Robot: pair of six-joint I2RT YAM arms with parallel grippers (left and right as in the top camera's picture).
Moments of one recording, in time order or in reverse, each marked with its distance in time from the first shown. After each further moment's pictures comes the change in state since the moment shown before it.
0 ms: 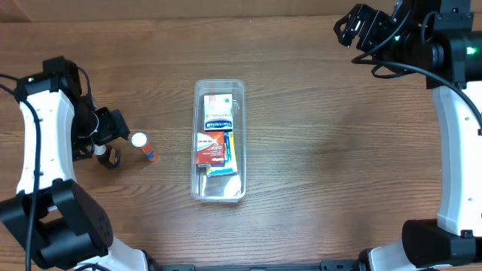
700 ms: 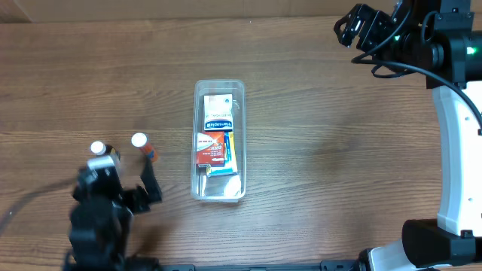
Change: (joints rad) left arm -0.367 -1.308 -0.757 0.546 -0.170 0.010; right arm 0.000 0.000 0.002 0.001 0.001 -0.002
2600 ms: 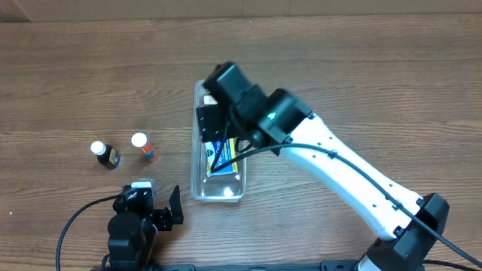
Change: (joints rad) left arm -0.007 -0.458 -0.599 0.108 0.178 0.080; right arm 0.782 0.091 -0.284 0.201 0.270 0.103
